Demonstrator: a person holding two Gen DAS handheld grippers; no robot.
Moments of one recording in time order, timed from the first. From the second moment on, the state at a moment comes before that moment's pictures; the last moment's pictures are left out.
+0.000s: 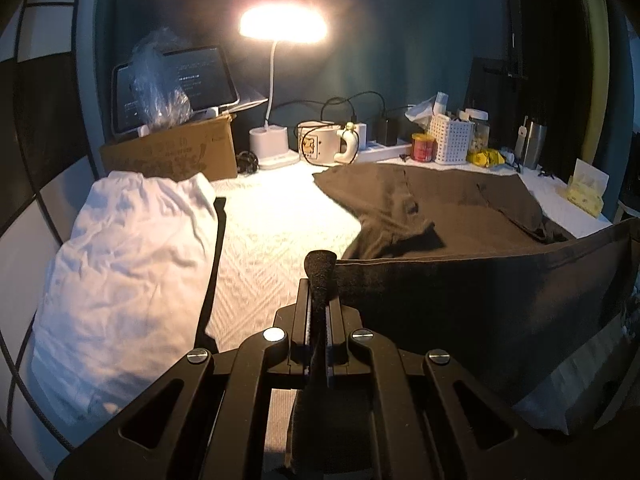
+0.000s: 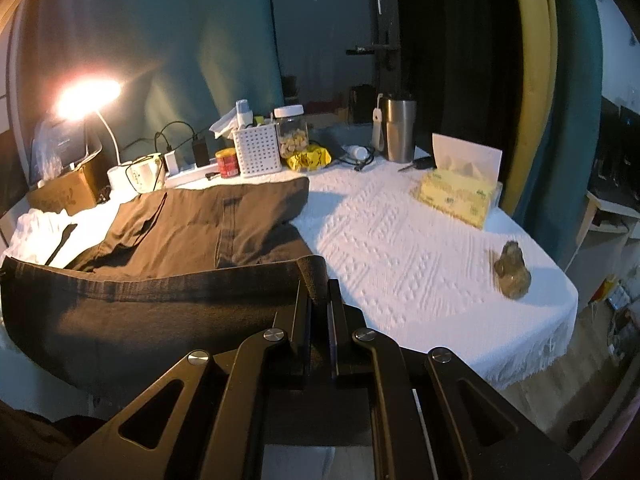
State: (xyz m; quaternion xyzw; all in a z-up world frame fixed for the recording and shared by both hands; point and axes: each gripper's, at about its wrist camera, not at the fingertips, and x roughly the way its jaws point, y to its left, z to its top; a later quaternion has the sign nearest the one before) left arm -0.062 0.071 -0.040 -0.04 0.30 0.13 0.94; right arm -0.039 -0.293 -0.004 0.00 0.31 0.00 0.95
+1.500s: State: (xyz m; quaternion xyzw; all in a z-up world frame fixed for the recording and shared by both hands) left arm 0.087 0.107 -0.005 -0.02 0.28 0.11 0.95; right arm 0.112 -0.299 0.027 -0.01 0.28 0.02 0.96
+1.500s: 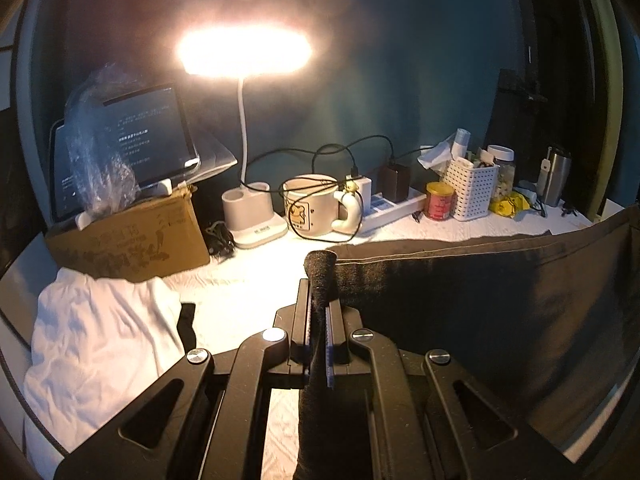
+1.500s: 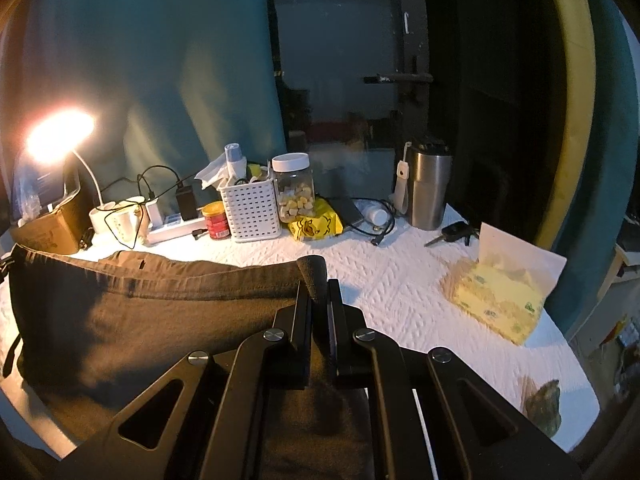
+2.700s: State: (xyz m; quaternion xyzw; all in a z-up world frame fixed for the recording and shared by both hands) left arm 0.244 0.145 -0.020 0.03 0.27 0.12 0.96; right arm 0.273 -0.297 -0.001 -0.04 0.30 0.02 0.95
